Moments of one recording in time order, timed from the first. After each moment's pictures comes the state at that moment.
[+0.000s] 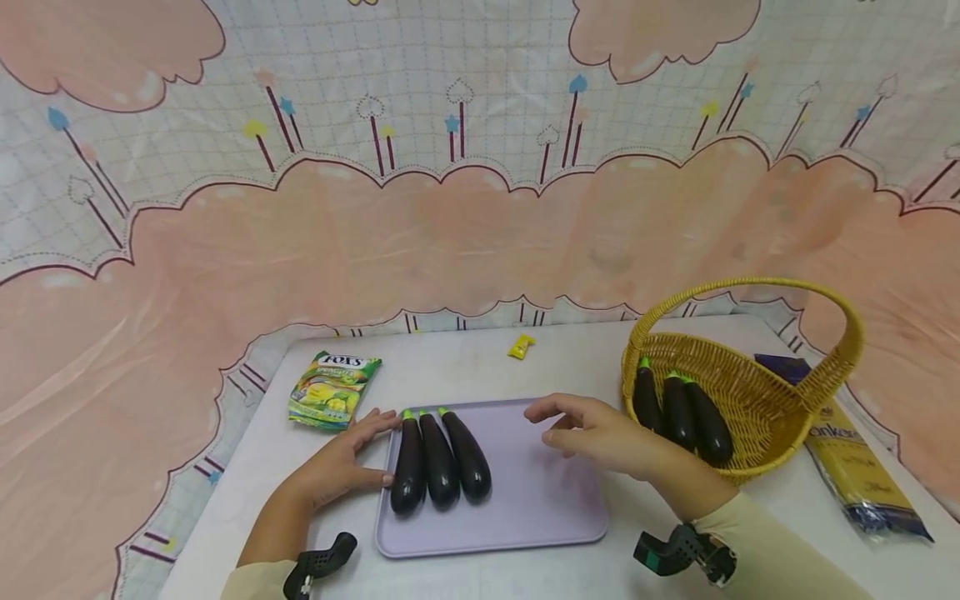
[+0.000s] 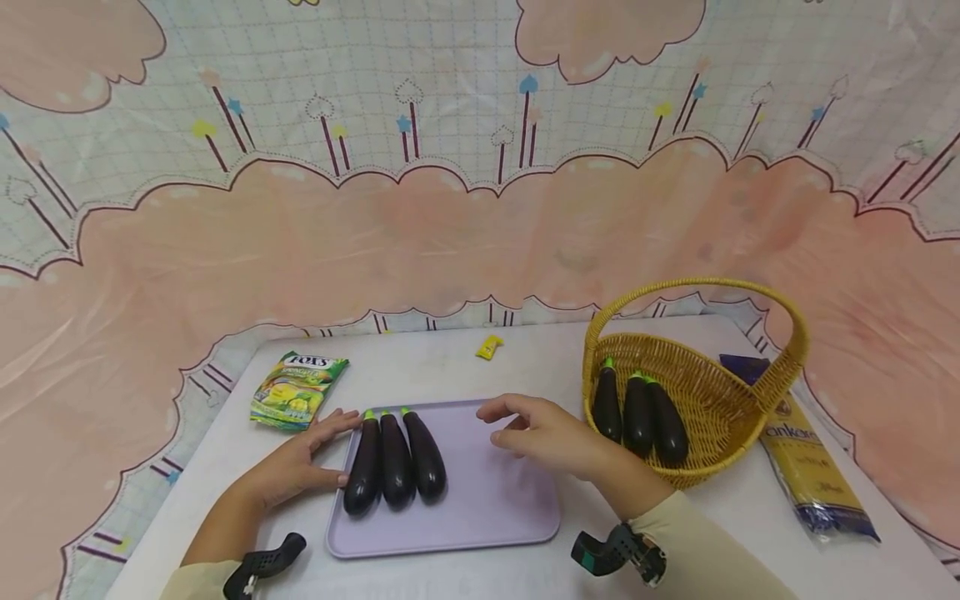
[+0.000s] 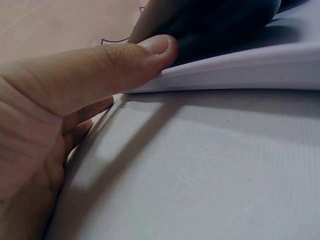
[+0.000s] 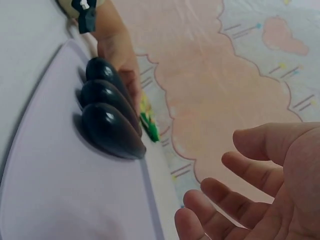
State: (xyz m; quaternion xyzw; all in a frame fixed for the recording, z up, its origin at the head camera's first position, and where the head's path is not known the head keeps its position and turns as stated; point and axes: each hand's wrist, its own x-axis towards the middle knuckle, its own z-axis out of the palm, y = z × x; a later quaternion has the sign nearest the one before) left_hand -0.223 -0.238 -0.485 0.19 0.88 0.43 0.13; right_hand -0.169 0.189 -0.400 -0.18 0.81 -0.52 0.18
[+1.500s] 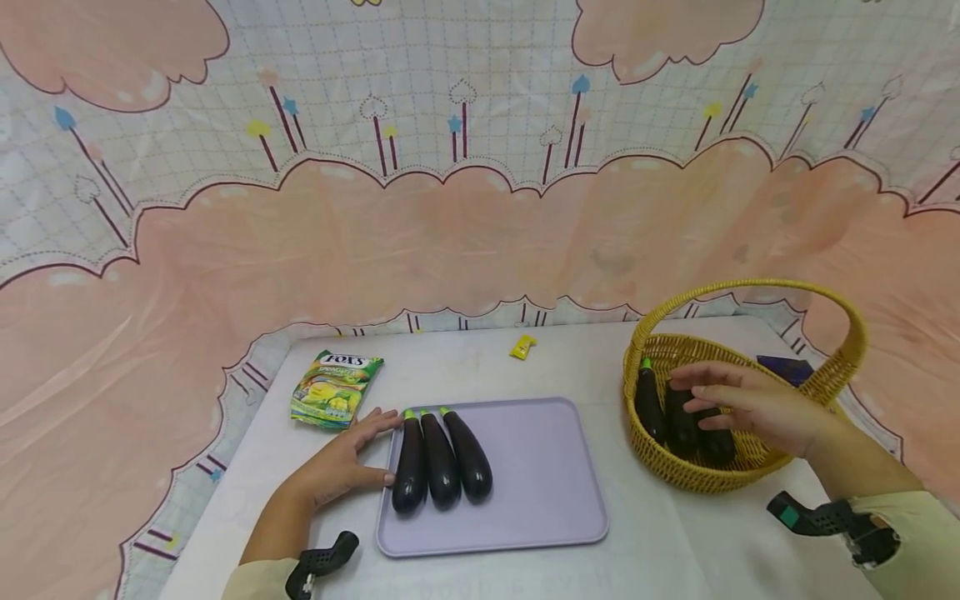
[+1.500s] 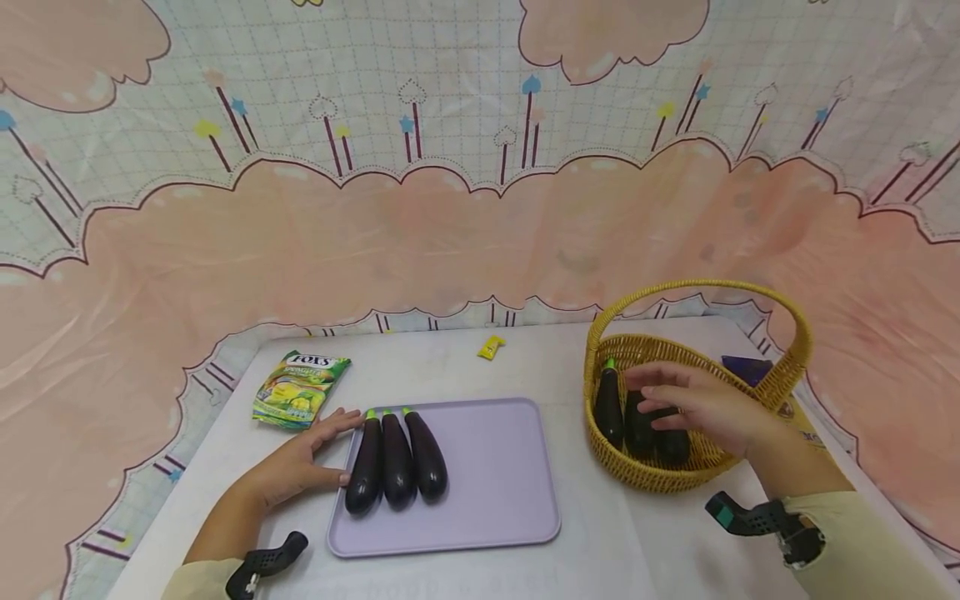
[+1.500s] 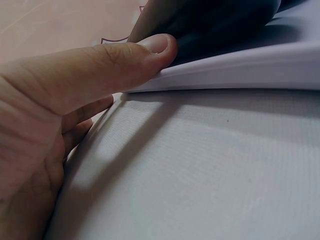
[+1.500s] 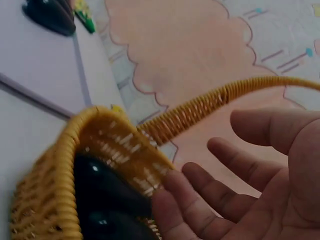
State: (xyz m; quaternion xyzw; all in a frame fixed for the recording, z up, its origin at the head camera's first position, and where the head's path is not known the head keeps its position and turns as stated) left_hand -0.222 -0.238 -0.484 0.18 0.87 0.44 0.13; right_hand -0.165 0.368 -0.378 -0.12 0.78 -0.59 0.16
